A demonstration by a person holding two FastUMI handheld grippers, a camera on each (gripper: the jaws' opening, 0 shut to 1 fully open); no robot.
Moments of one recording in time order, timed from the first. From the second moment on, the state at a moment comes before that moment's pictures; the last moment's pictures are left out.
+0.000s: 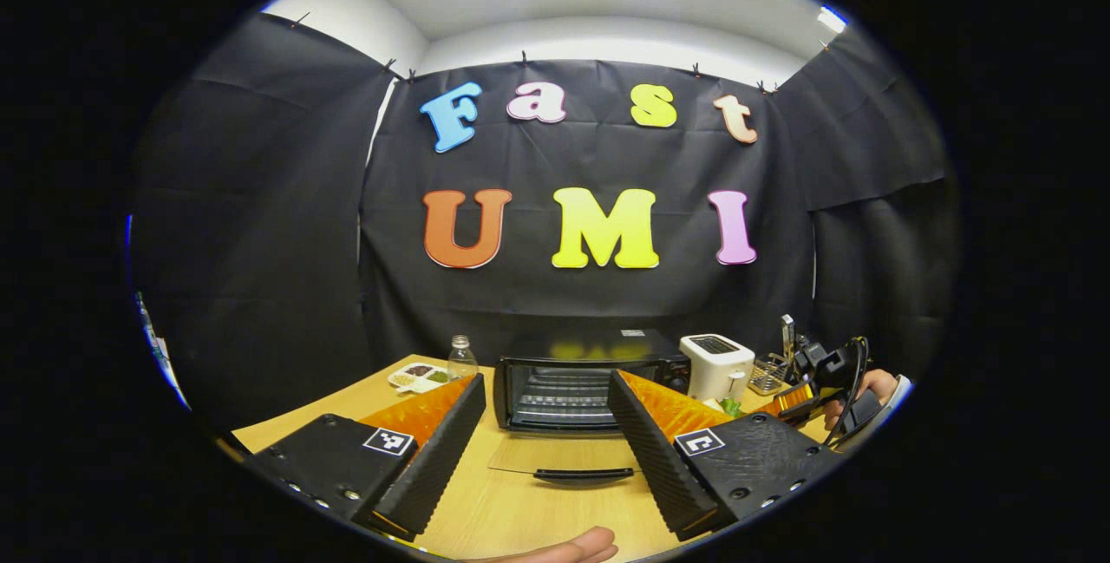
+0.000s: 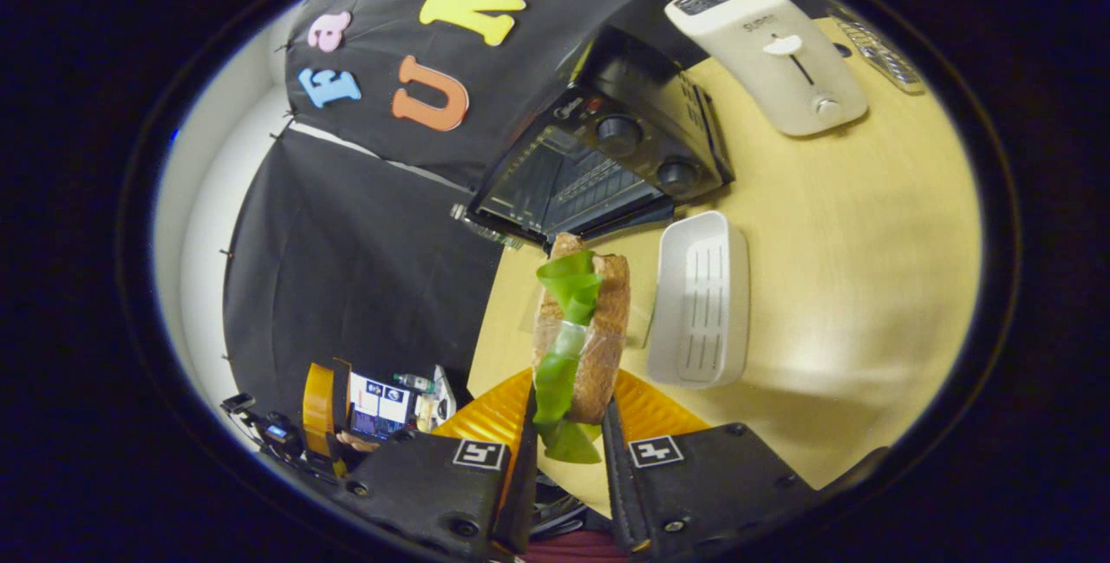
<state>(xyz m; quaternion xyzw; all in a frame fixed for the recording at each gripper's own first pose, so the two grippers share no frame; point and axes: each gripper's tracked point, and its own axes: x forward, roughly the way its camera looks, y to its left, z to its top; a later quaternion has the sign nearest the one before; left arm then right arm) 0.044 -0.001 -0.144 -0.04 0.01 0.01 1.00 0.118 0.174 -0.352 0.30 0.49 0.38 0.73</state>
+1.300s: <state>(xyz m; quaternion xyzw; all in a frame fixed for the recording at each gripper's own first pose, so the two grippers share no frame) 0.018 0.049 -0.177 -0.07 0.05 -0.01 1.00 0.377 0.361 -0.402 0.45 0.16 0.02 0.88</state>
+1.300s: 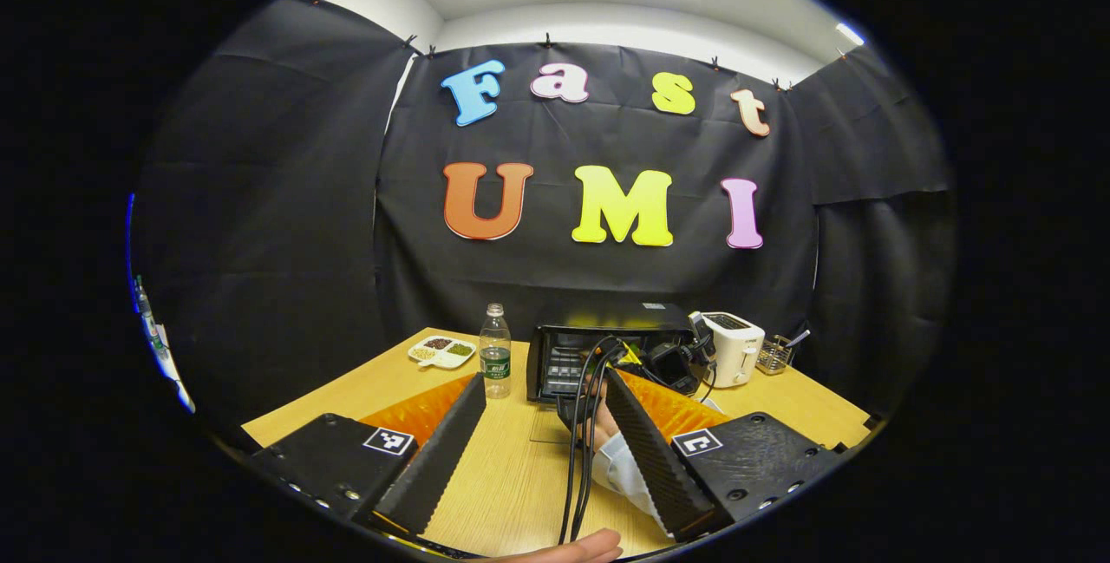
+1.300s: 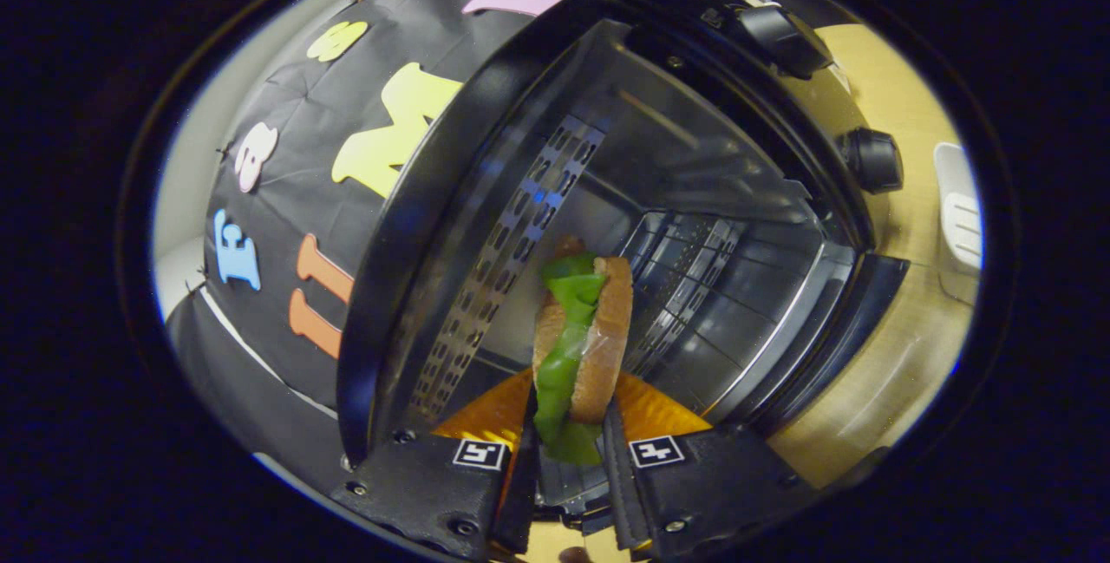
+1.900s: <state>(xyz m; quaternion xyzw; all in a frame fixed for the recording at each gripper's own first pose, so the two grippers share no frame) 0.023 0.056 -0.189 -0.09 0.06 -0.01 0.99 0.383 0.366 -0.405 0.37 0.18 0.02 0.91</state>
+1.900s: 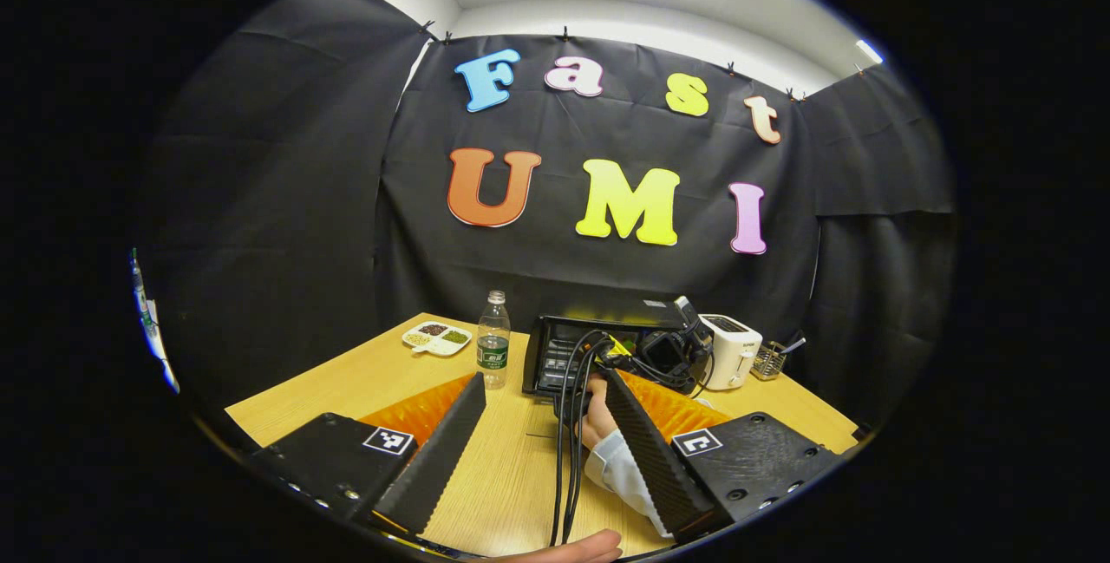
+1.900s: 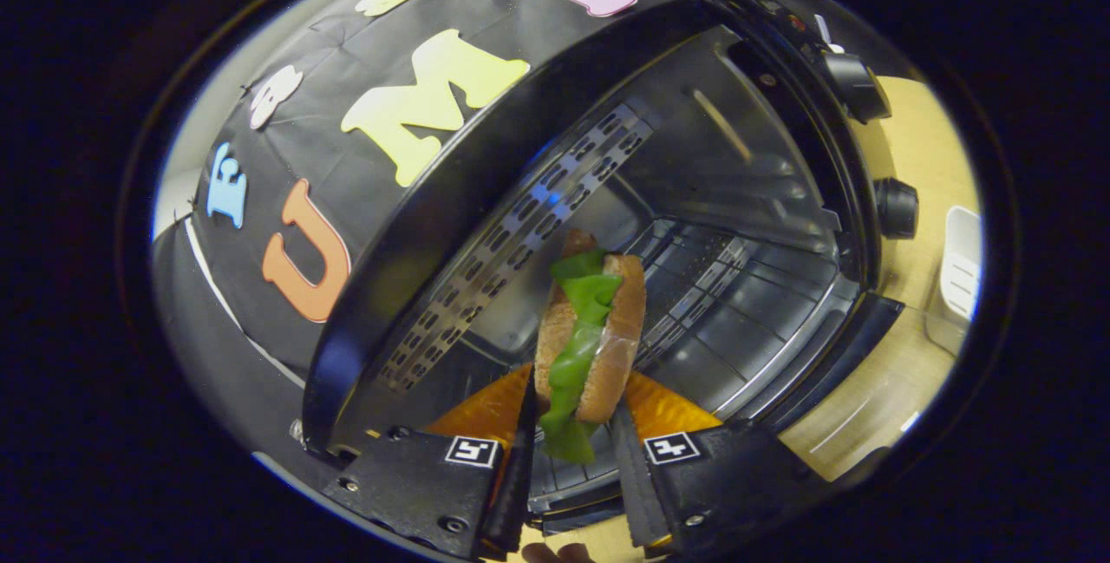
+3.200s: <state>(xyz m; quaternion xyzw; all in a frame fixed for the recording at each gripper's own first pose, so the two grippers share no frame) 0.040 0.067 -0.204 -0.08 0.09 0.03 0.99 0.232 0.326 -0.309 0.08 0.31 0.21 0.92</state>
